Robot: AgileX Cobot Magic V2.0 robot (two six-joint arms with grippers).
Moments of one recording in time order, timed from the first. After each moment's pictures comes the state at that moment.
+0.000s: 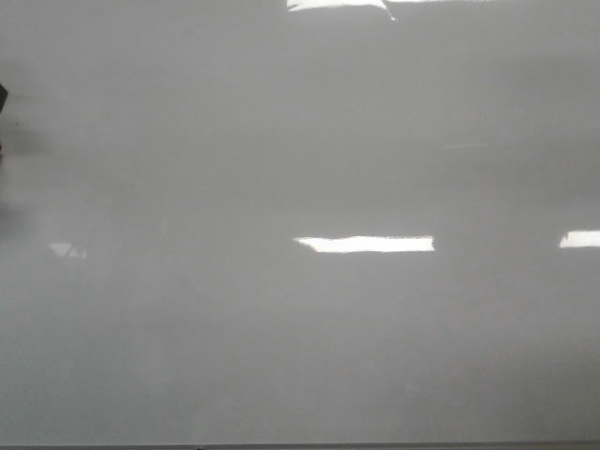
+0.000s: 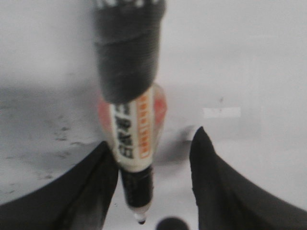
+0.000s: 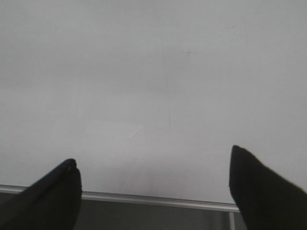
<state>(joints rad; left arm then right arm) -0.05 1.47 -0.89 -0.13 0.31 0.10 0.01 0.63 -0.65 0.07 0.68 -0.04</state>
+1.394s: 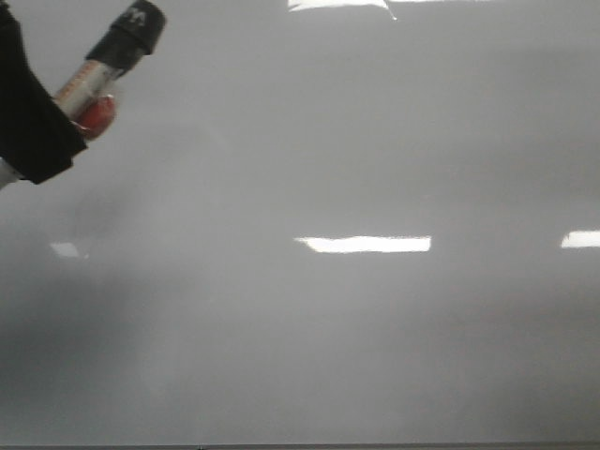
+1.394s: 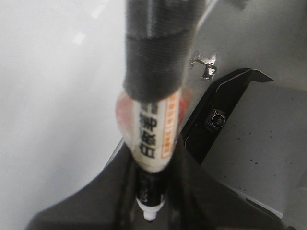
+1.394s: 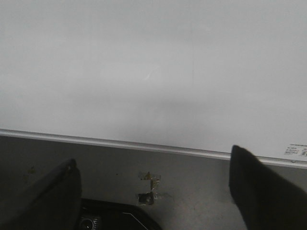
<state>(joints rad) -0.47 1.34 -1.10 -0.29 1.08 0.71 0.04 0.83 -0.79 0.12 0.91 -0.06</state>
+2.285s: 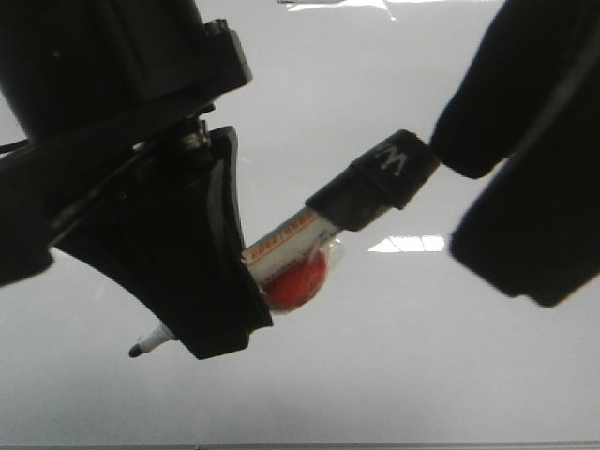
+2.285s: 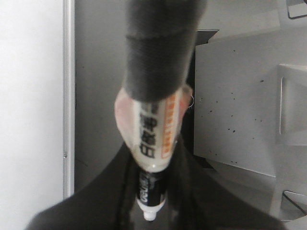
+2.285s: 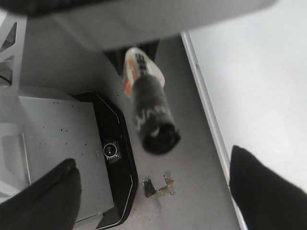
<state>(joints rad) -0.87 1.48 -1.10 -0.29 1.01 0.81 0.71 1.10 -0.88 0.38 0.88 -0.72</state>
